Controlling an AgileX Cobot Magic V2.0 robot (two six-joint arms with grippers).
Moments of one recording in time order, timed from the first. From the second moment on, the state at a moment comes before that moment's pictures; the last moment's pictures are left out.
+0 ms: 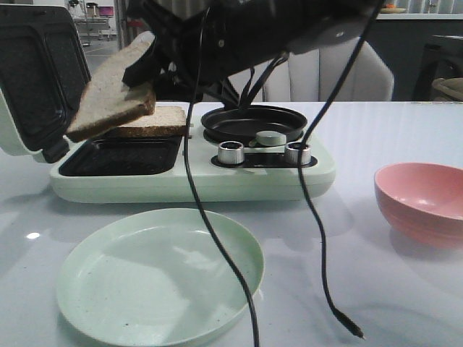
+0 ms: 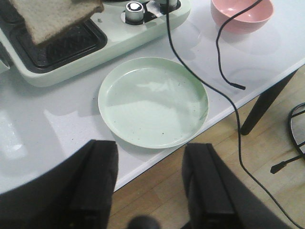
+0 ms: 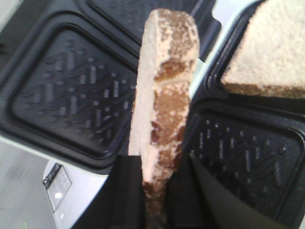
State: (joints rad) left arm -0.75 0.44 -0.62 0.06 0.86 -0.18; right arm 0.49 2.07 -1.48 1.74 0.52 -1.14
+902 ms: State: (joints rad) left arm -0.75 0.44 -0.62 0.06 0.86 -0.18; right arm 0.49 1.73 -1.50 0.70 0.58 -0.46
